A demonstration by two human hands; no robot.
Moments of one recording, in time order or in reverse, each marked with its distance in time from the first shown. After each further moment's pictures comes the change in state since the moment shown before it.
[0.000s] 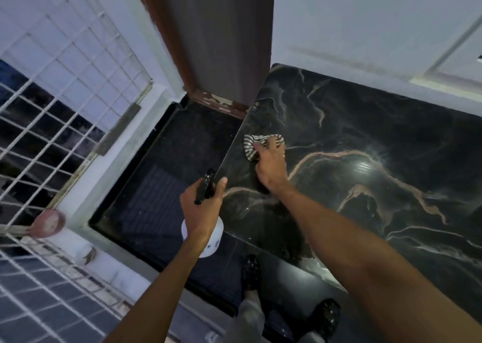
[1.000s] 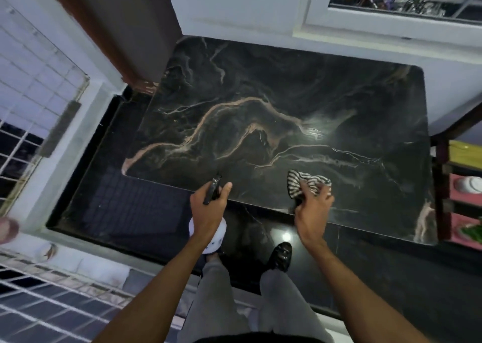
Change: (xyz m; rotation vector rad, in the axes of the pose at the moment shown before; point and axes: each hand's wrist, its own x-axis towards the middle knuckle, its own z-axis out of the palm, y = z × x) left_hand -0.256 0.028 0.110 -0.063 -0.296 0.079; right_hand -0.360 0.256 -0.092 0.063 0.313 0.586
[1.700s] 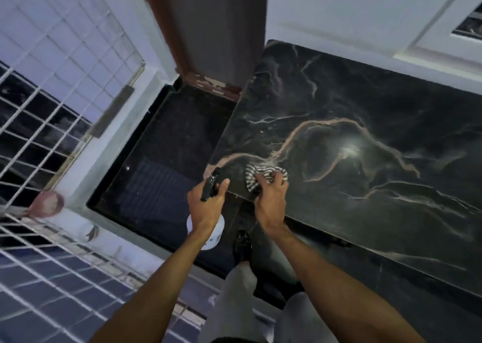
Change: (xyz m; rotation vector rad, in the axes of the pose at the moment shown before) left_hand 0.126 -0.077 -0.202 0.074 0.153 -0.108; right_hand -0.062 -0.295 0.170 -0.004 -0.291 -0.344
